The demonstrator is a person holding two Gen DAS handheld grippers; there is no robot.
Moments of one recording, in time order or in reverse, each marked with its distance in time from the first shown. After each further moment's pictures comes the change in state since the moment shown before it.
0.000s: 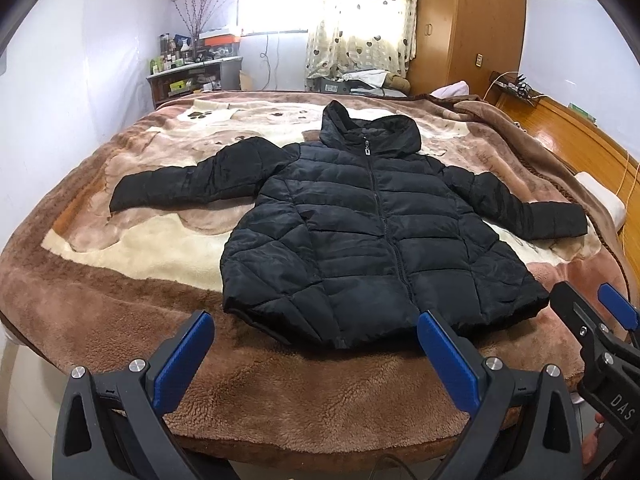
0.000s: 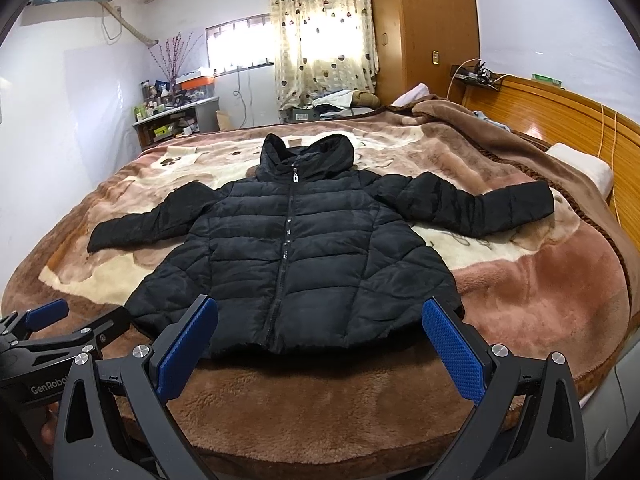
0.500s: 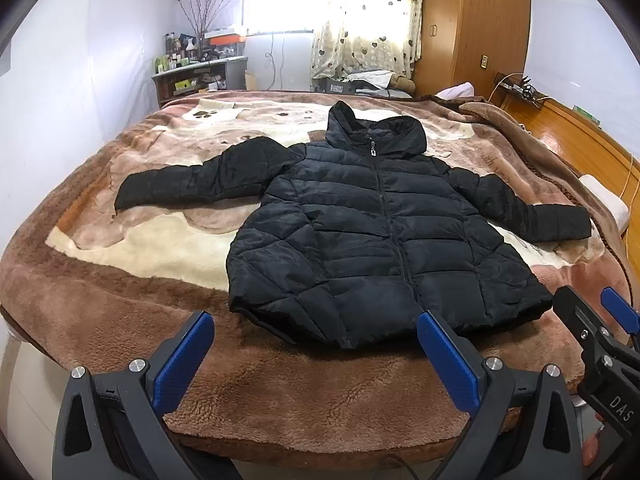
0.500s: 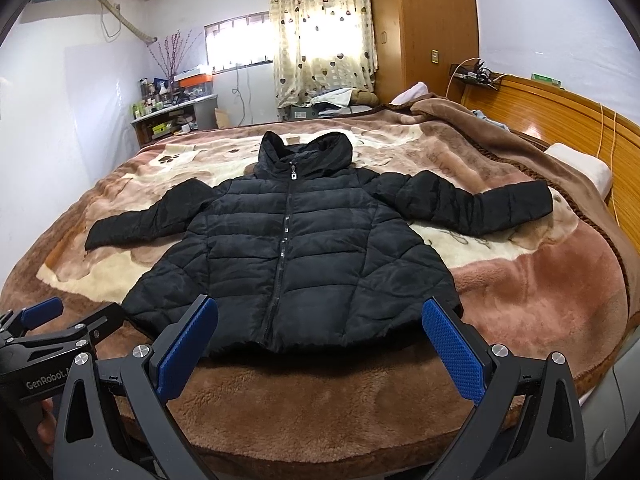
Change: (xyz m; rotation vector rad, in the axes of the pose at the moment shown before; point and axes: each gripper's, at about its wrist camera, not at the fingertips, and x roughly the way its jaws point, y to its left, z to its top) left arm 0.000 0.004 -0.001 -0.005 -0.004 0.016; right arm 0.001 0.001 -0.001 -0.007 0.007 -0.007
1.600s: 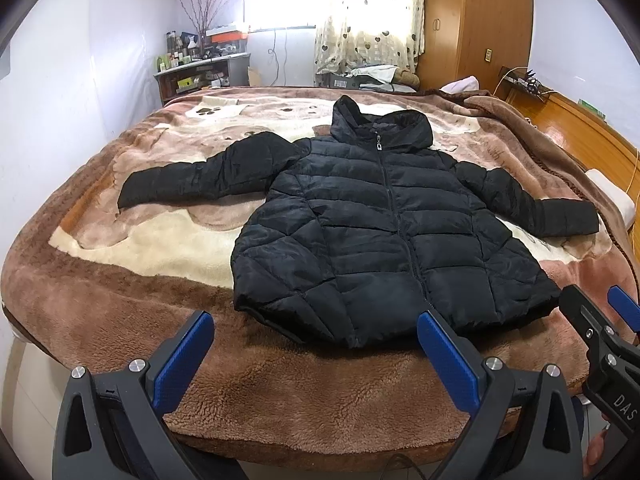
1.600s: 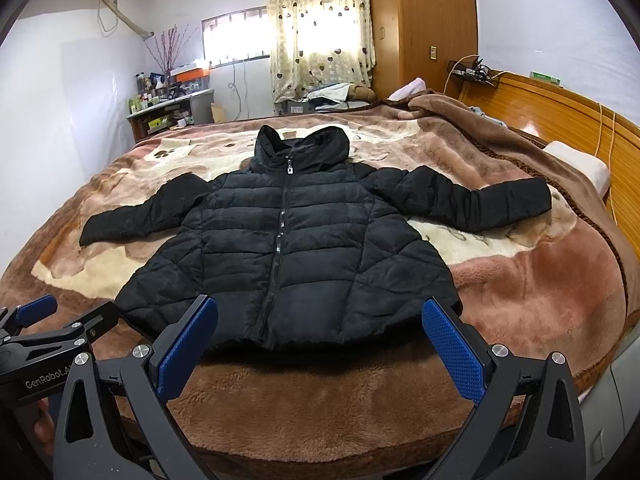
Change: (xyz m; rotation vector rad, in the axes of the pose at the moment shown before) left arm 0.006 0.003 0.001 0.001 0.024 0.016; right arm 0.007 -0.001 -0.004 -0.001 0.017 -0.014
